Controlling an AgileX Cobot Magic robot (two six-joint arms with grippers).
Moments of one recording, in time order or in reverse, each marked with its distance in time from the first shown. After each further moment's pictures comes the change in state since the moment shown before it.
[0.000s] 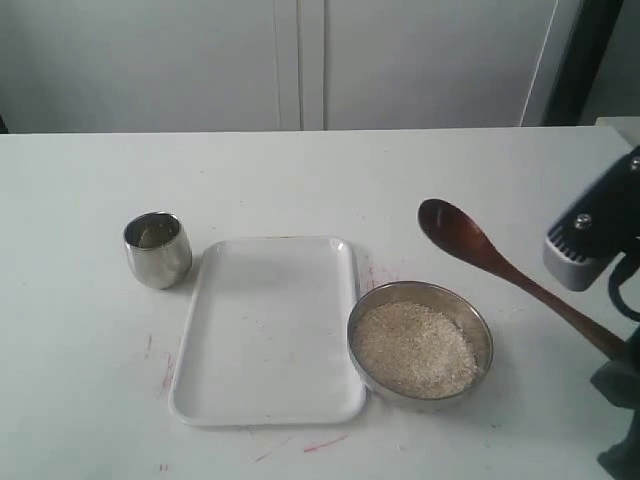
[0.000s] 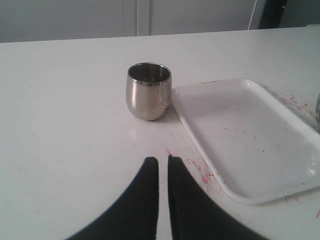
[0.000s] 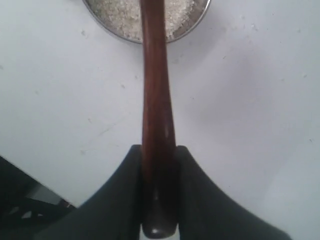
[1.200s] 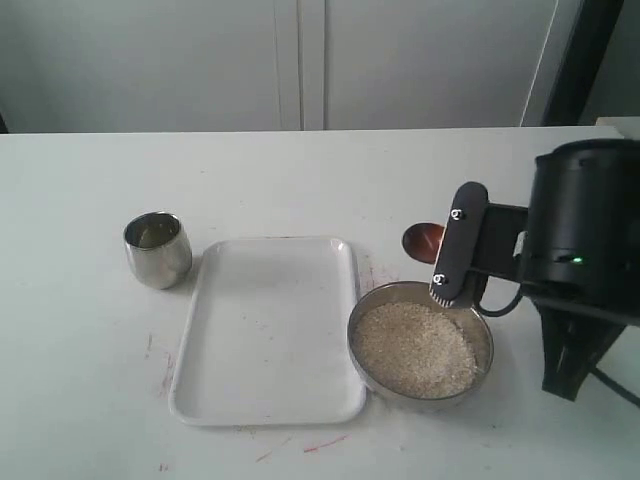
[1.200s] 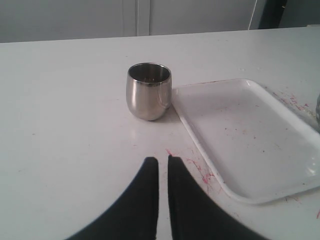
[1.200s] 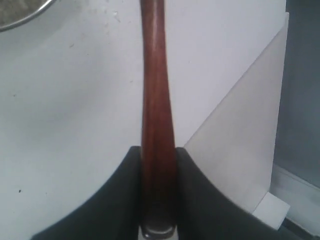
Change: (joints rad) left arm 0.000 0.000 0.000 0.000 0.000 0.000; right arm 0.122 0.450 0.000 -0.662 0.002 0.120
